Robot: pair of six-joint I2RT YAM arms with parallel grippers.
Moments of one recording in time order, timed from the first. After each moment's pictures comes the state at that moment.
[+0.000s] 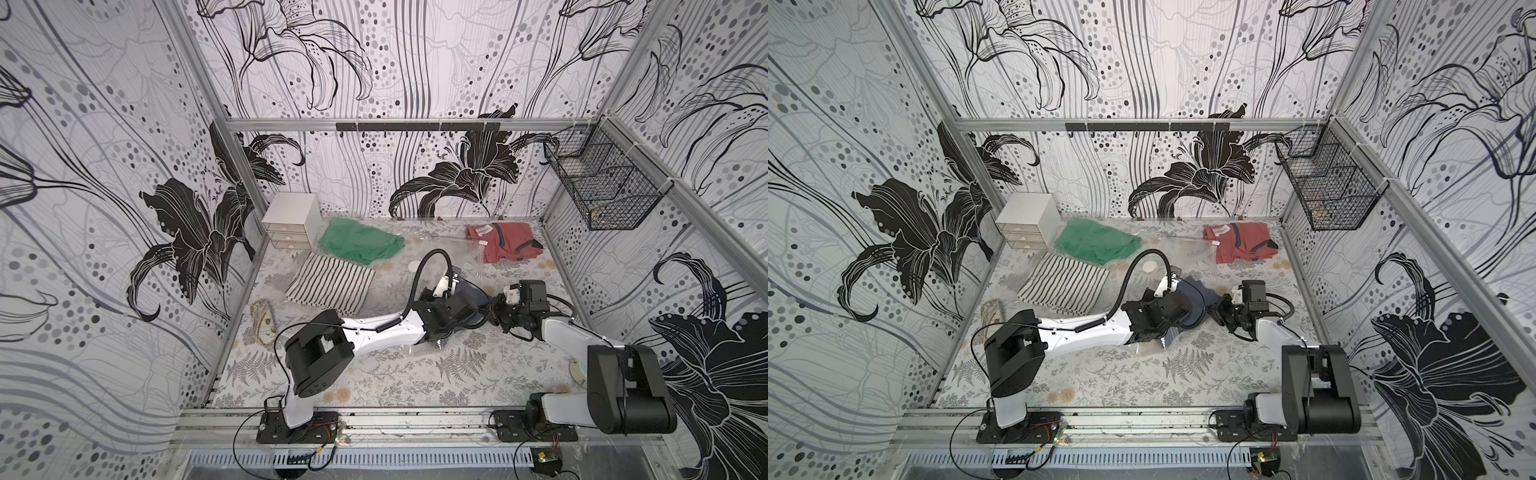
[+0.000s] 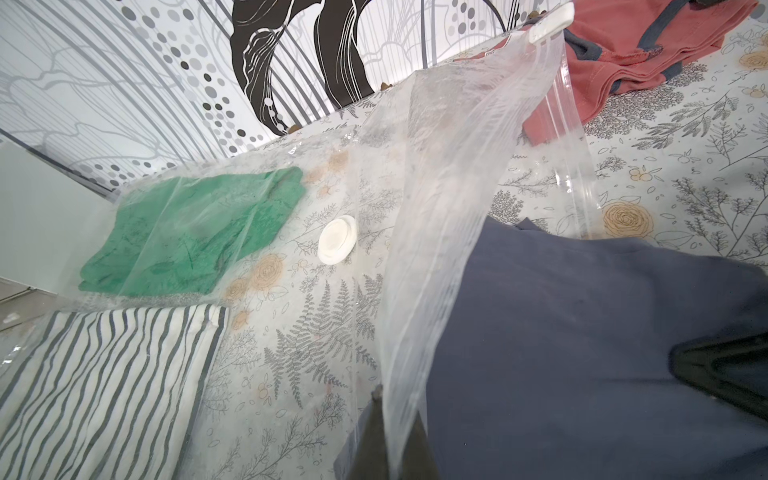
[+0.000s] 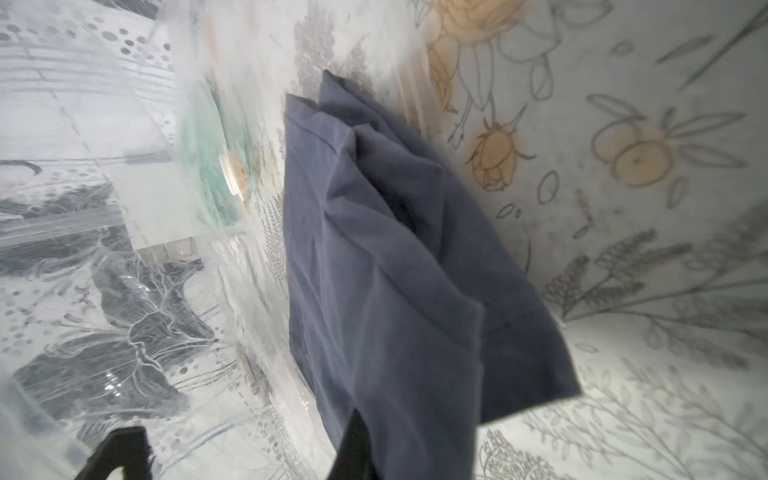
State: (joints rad) left arm -1.05 1.90 1.38 -0.32 -0.82 -0.40; right arm 0.01 1.33 0.55 -0.09 -0.58 0.89
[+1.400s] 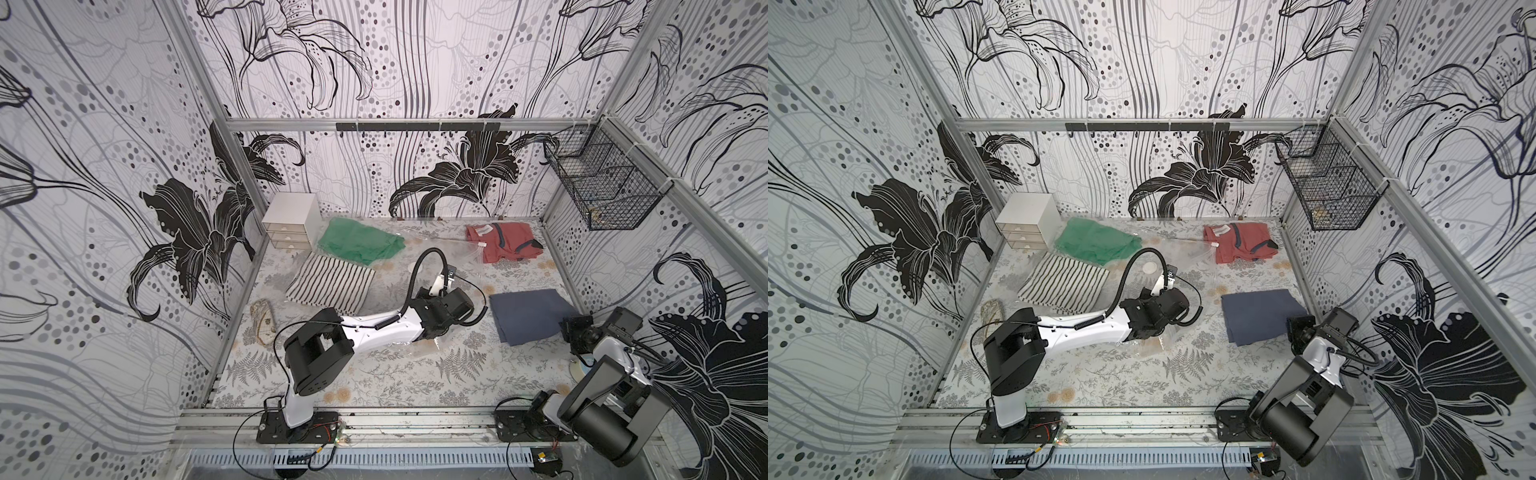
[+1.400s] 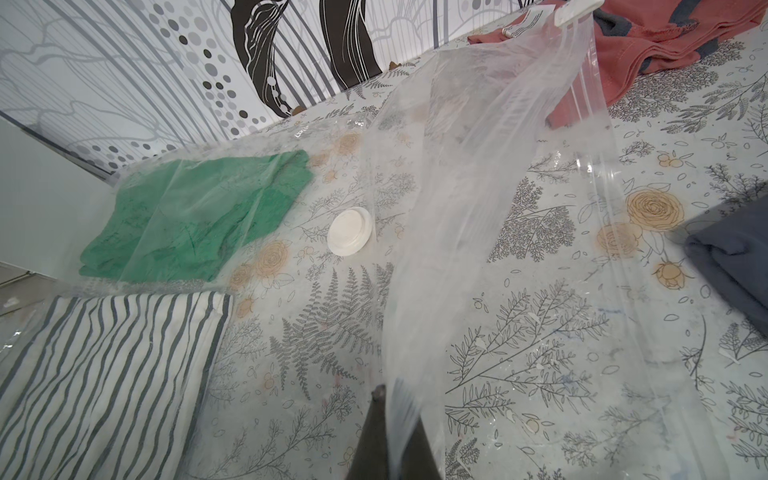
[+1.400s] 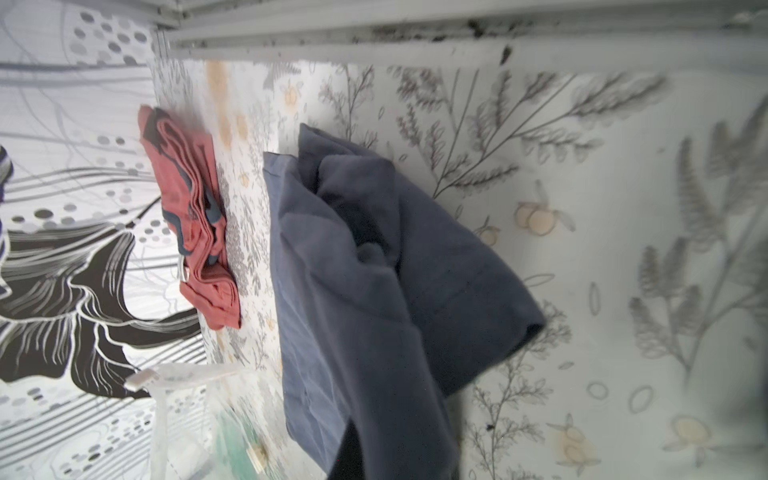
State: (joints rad) left arm -1.03 1.90 1.38 -0.34 -0.80 -0.42; right arm -0.79 1.20 0.53 -0.28 -0.47 0.81
